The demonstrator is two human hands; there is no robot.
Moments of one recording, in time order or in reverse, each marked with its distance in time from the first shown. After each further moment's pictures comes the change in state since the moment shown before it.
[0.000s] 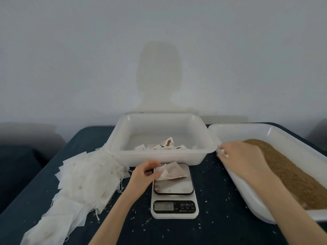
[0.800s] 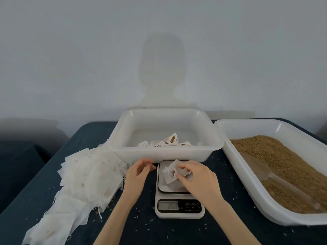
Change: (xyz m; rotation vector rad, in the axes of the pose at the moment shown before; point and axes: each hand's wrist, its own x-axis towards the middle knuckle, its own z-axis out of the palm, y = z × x) left_hand -0.012 -0.008 -0.009 -0.050 0.239 0.001; right_hand -0.018 -0.102 0.093 0.648 0.104 -0.107
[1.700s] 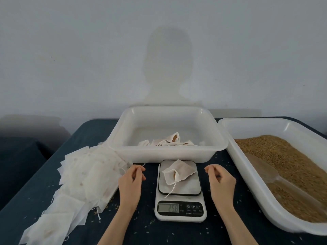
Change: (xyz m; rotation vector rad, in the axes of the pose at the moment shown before) left_hand -0.010 -0.018 0.004 0.224 0.291 -0.115; right_hand -0.008 0.053 0.022 0.502 0.402 0.354
